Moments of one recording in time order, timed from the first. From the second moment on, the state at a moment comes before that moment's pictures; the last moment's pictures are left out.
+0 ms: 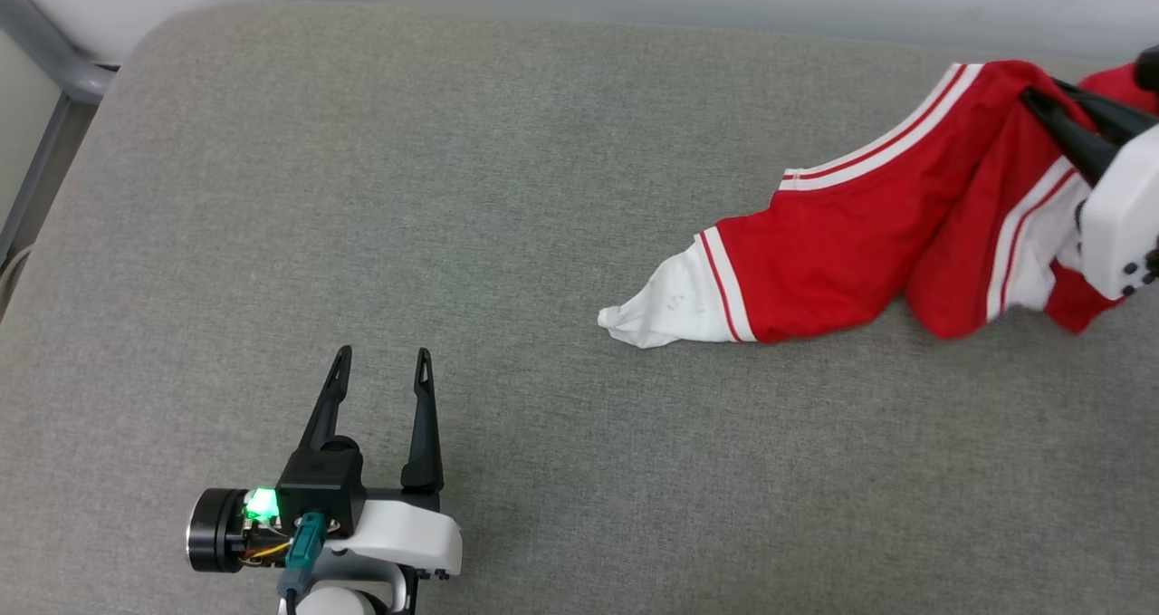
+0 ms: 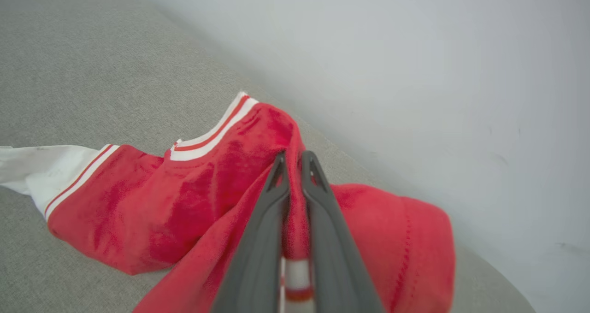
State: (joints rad) left arm -0.07 0.07 -0.15 0.08 -0.05 0.13 -0.26; right arm -0.84 -0.77 0.63 0.29 0.62 0.13 0.23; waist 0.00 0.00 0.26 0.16
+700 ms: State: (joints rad) left arm -0.02 0.06 -0.13 0.10 -0.04 0.13 -0.26; right arm -0.35 -0.68 0.72 0.35 0.70 0.13 0.02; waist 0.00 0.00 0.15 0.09
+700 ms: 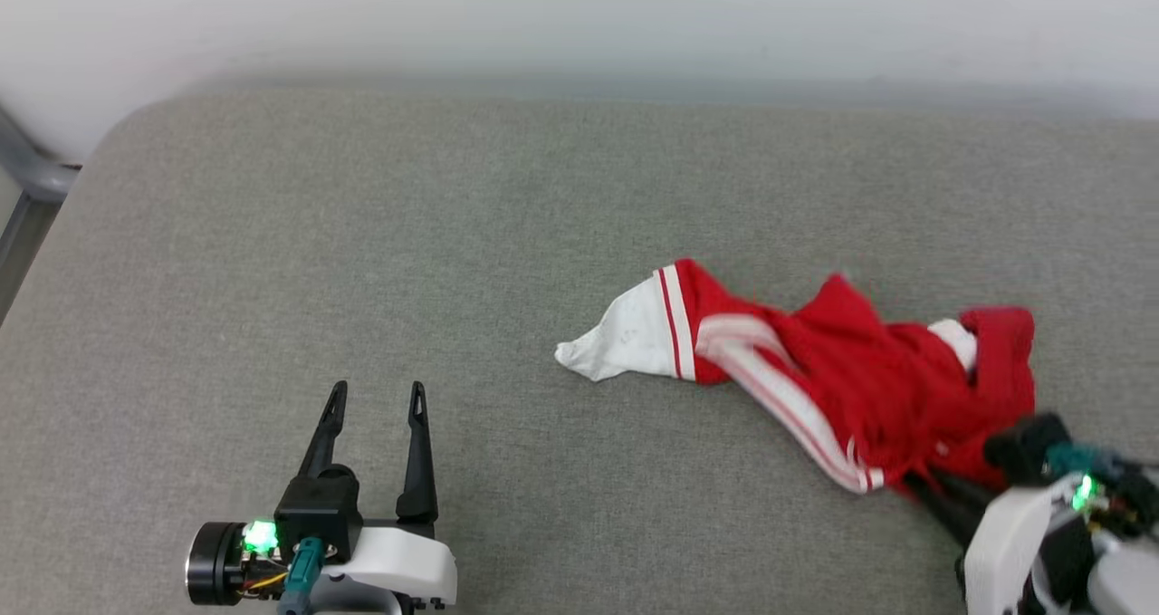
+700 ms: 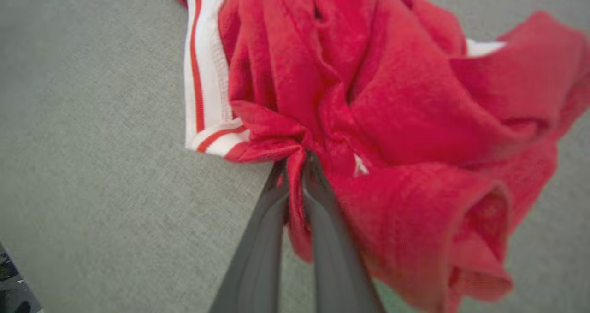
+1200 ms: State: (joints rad) left arm 0.05 0.07 -0.11 0.10 -0.04 0.12 -0.26; right arm -0.15 -0.55 0.53 0.37 0.59 0.13 -0.14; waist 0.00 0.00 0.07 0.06
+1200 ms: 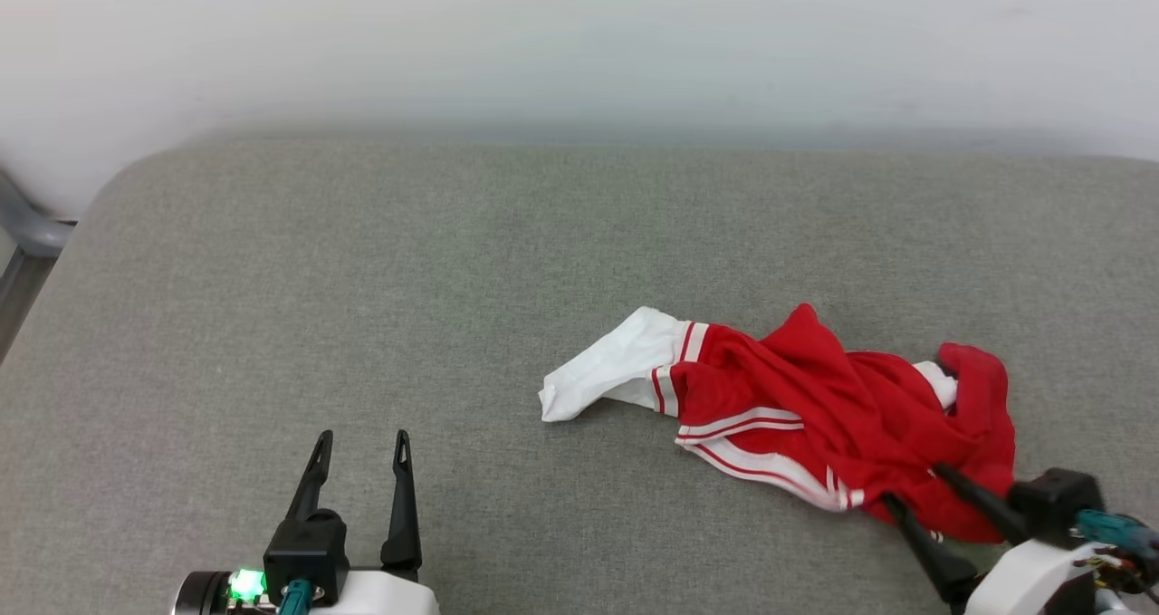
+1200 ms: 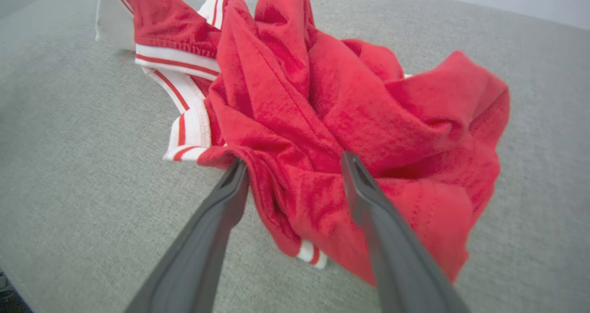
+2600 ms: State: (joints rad) left arm 0.00 0.09 -0.14 0.04 0.00 0.14 -0.26; right arm 0.01 -0.78 0.49 -0.06 0.58 0.13 0.56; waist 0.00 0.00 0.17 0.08
